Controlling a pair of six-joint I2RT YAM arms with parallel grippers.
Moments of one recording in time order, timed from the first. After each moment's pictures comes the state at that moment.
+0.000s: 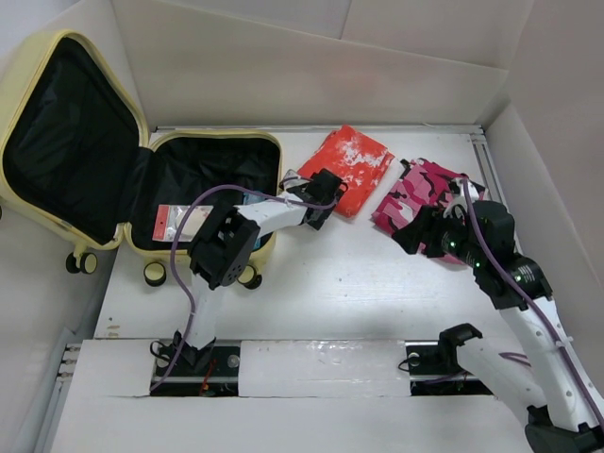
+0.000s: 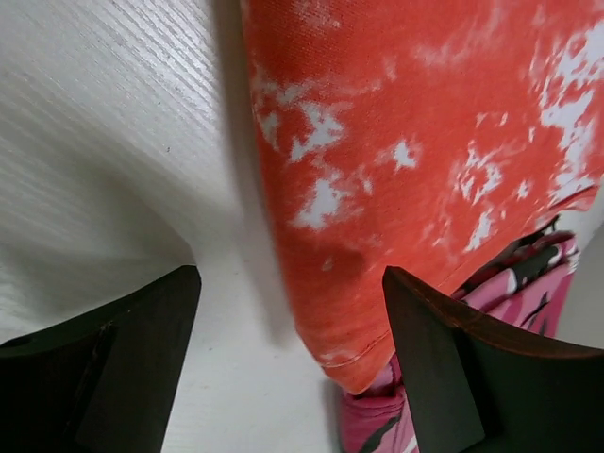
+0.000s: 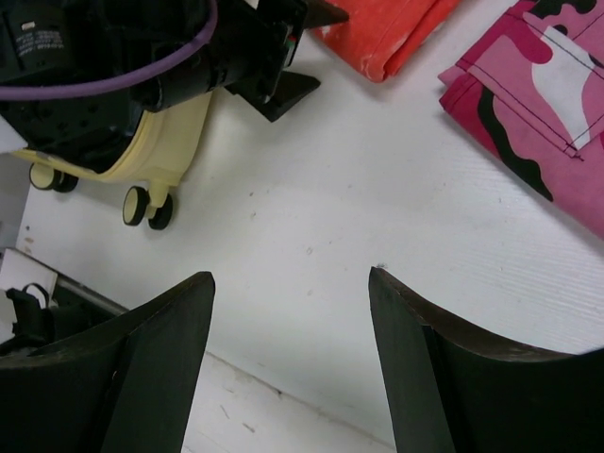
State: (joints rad) left arm -0.72 2.09 1.49 -0.33 -0.36 -1.54; right arm 0.31 0.72 0.95 -0.70 -0.23 0.44
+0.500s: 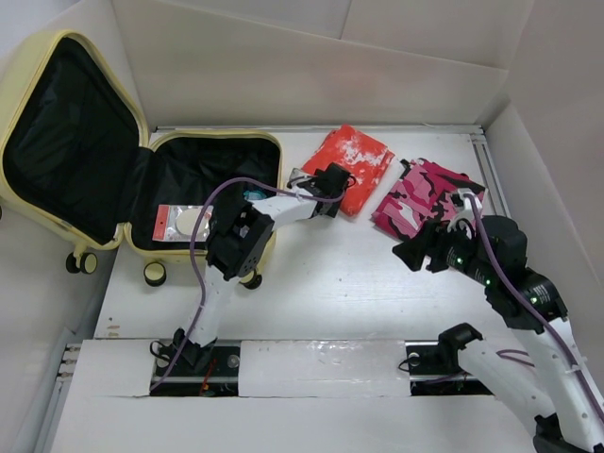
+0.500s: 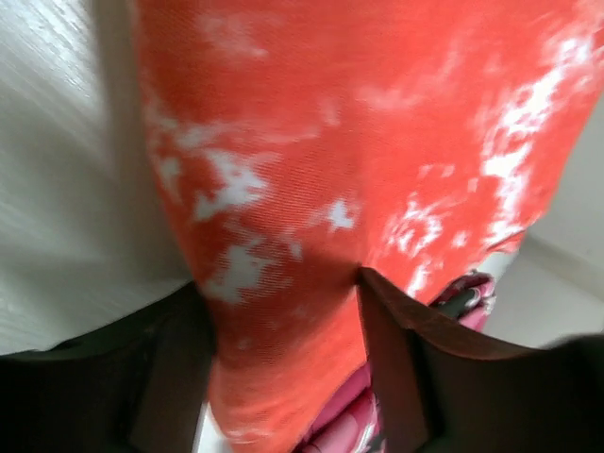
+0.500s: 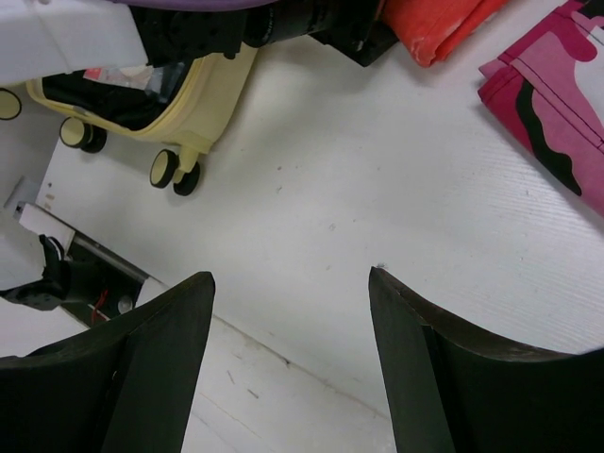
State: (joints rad) left arm -0.72 2.25 1.67 -0.28 -0.36 -1.74; right arm 0.40 0.62 0.96 -0.77 -0.24 0.42
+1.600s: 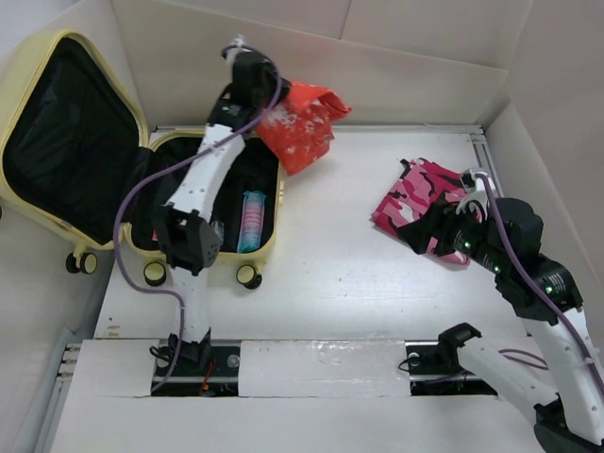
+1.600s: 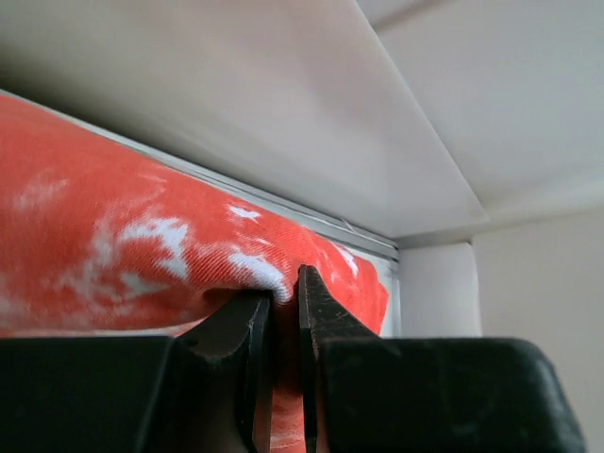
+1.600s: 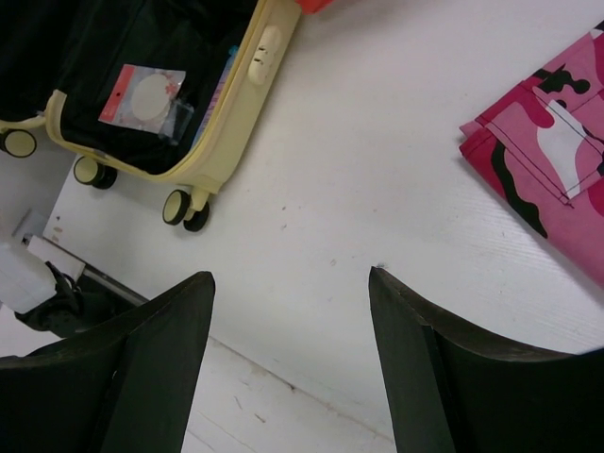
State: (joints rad) left arm -0.41 2.13 2.32 -0.44 -0.11 -0.91; right arm 0.41 0.71 1.17 -0.82 -0.18 0.40
